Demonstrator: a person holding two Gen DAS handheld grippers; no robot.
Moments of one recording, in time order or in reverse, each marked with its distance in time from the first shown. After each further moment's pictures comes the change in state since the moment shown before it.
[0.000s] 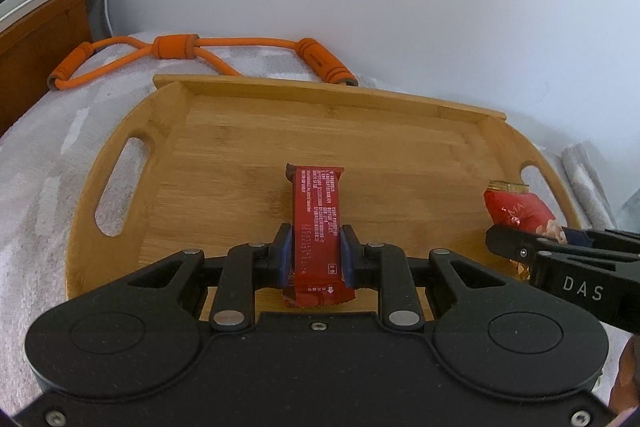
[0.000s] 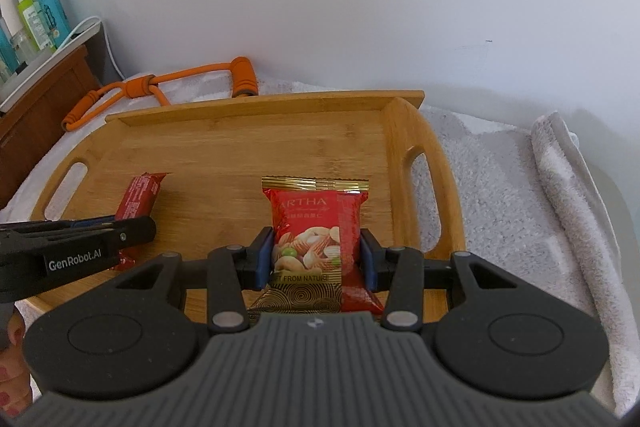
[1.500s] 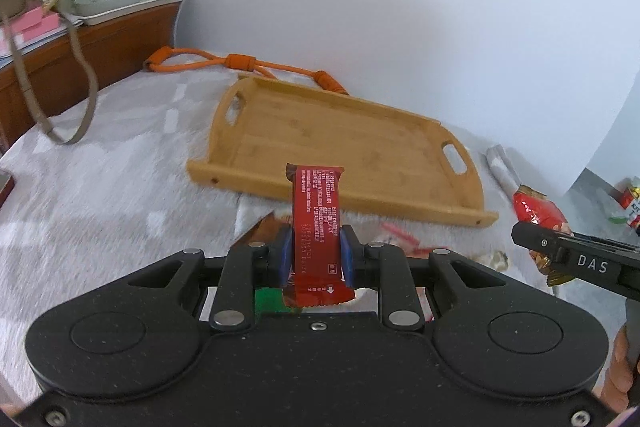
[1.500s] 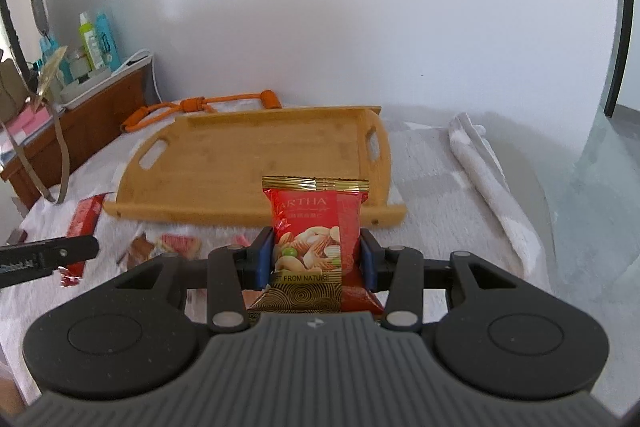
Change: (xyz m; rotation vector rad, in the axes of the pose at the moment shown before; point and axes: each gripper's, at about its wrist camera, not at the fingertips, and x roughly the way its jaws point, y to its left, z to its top) left arm -0.218 0.018 -0.133 -0.111 -0.163 -0.042; right arm -0.186 0.012 -0.102 -0.014 -0.178 -0.015
